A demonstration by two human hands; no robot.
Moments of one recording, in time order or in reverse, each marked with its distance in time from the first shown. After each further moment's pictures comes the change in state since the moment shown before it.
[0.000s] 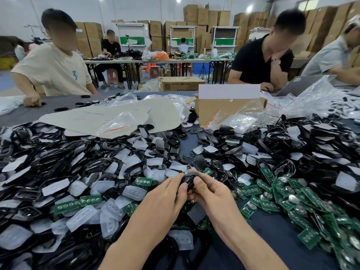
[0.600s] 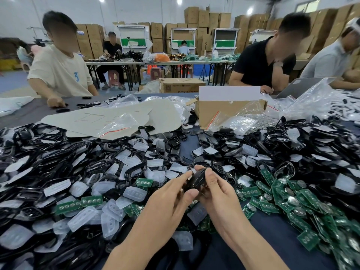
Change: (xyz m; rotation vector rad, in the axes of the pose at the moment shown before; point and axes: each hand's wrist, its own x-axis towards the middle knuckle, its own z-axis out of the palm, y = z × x) left_hand -0.004 0.001 0.001 -0.234 -0.007 0.032; right_hand -0.007 -0.016 0.006 0.165 0.044 -0.003
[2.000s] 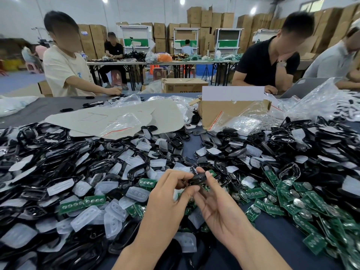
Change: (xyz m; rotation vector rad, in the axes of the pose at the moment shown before) left_hand 0.008 0.010 0.006 -0.097 0.296 0.022; right_hand 0.006 0.007 -0.003 0.365 0.017 0.296
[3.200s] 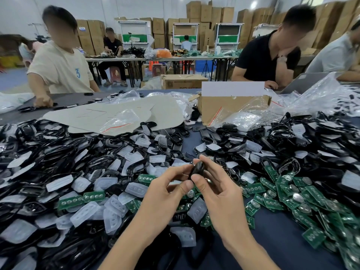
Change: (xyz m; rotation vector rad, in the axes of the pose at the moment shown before) left_hand 0.008 -0.012 -0.009 -0.408 -0.231 -0.241; right_hand -0.022 0.003 0.008 -0.939 -0.005 -0.703
